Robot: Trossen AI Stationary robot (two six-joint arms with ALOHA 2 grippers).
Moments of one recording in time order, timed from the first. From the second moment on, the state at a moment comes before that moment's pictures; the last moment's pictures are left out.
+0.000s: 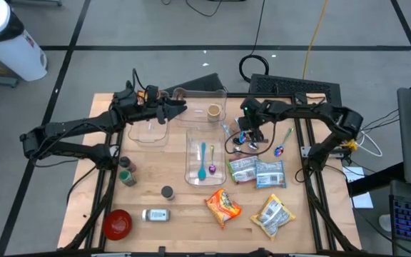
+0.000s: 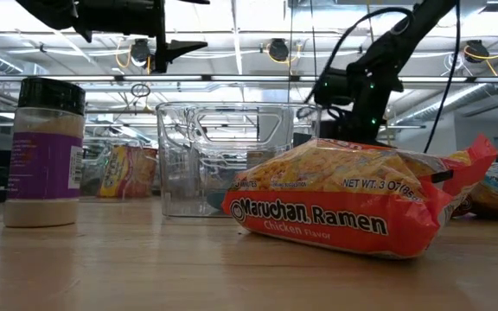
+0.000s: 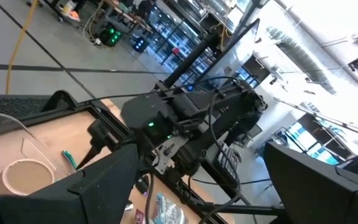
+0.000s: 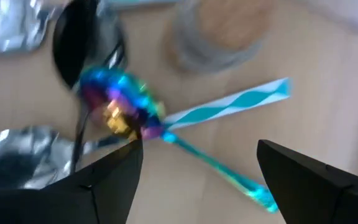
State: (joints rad) left arm 0.44 1.07 0.71 0.44 0.27 -0.75; right arm -0.56 1.60 0.90 -0.46 -0.01 -0.79
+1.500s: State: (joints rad) left arm 0.44 1.07 0.71 0.42 0.31 -0.76; right arm -0.55 1.52 0.90 -0.59 0.06 -0.69
